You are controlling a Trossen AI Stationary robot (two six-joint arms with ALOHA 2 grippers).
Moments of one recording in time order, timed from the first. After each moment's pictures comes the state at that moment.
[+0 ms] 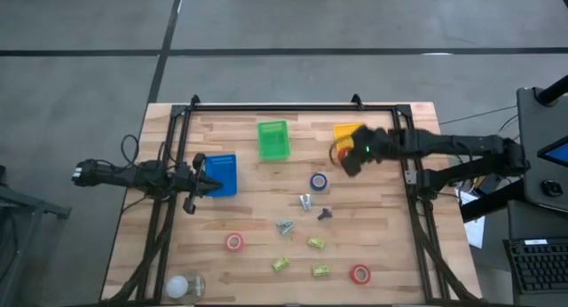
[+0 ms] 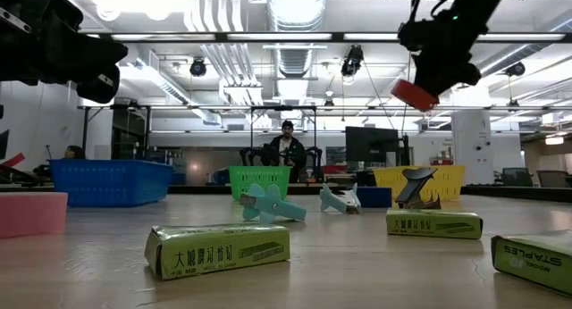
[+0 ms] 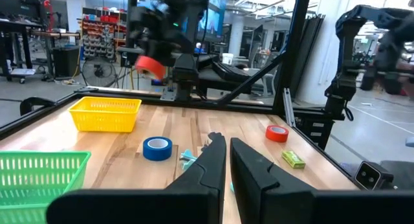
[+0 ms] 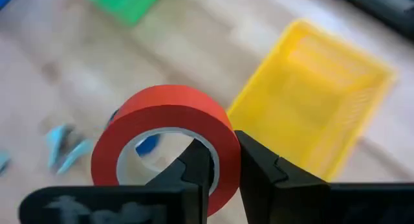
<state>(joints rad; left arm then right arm) -0.15 0.04 0.01 0.03 -0.07 -0.12 -0.20 1.13 0.91 -0.81 0.28 0.62</state>
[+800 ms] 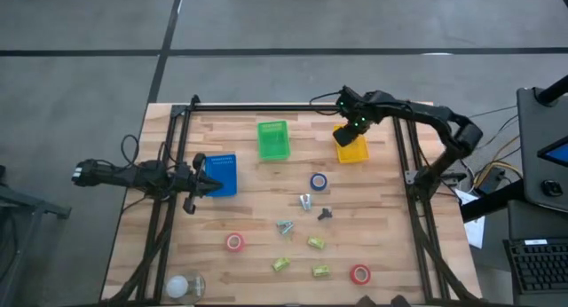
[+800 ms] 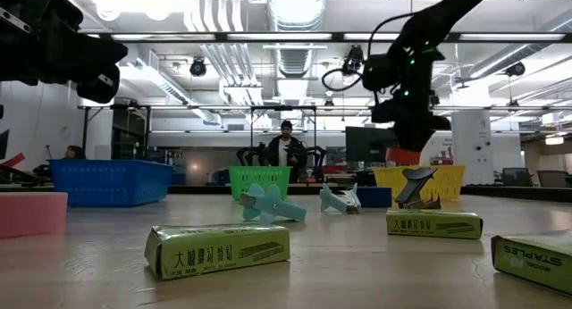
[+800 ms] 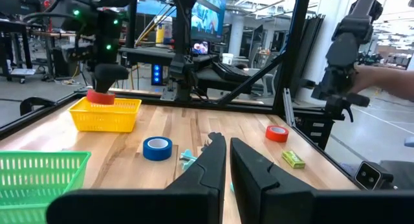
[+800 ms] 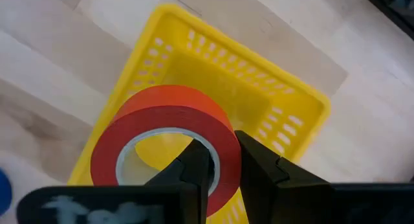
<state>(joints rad) -0.15 0.04 0.01 0.03 -0.07 -0.12 -0.70 1.64 1.13 -0.89 0.07 0.28</state>
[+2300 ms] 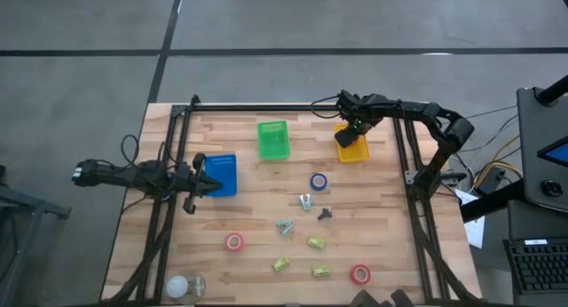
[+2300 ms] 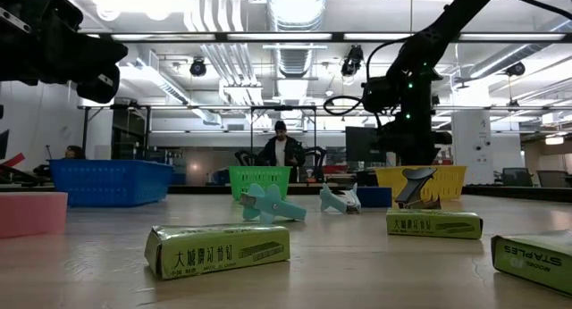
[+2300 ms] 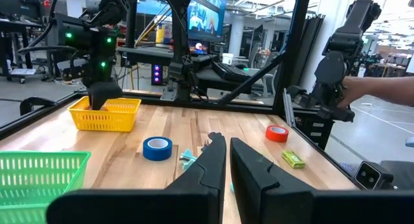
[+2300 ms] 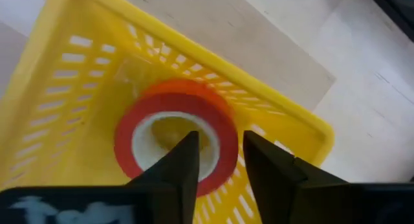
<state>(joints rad) -0.15 0.04 0.01 0.03 -0.07 -0.12 -0.74 1.72 1.06 -0.79 0.16 0.24</state>
